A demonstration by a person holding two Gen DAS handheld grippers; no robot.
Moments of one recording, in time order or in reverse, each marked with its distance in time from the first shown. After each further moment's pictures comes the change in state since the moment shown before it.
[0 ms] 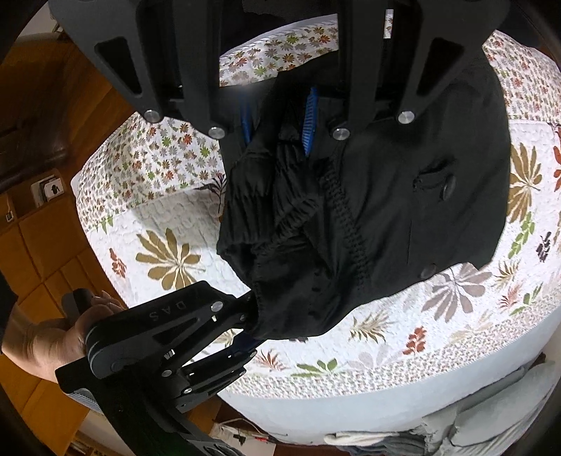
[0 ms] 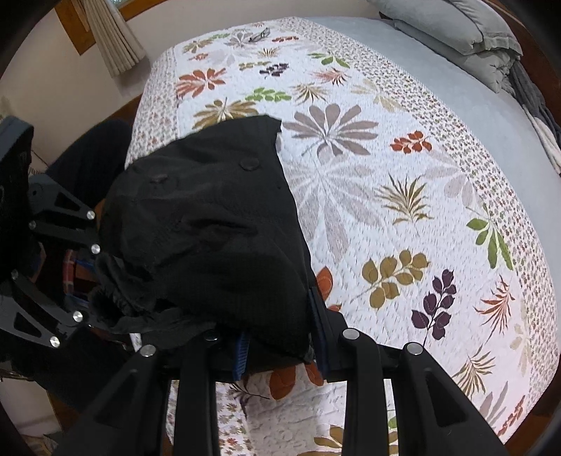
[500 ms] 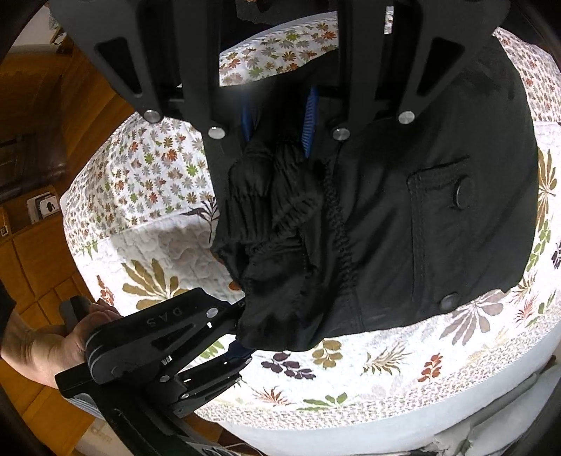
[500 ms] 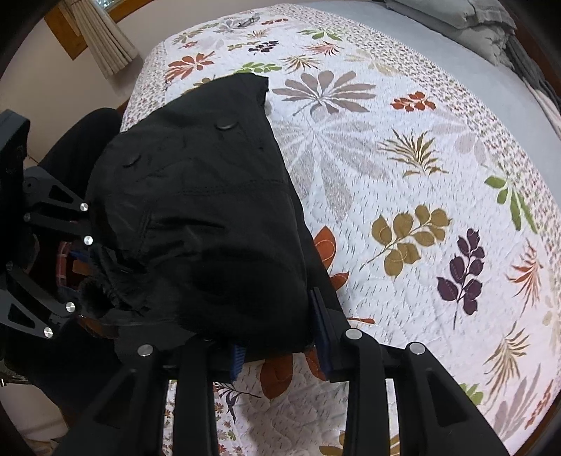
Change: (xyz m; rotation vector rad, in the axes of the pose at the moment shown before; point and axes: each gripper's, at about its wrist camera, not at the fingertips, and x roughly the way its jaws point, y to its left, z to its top) left arm 0.043 -0.001 -0.010 0.025 0.093 0.001; right arm 0.043 -0.016 -0.035 0.058 0.009 0.043
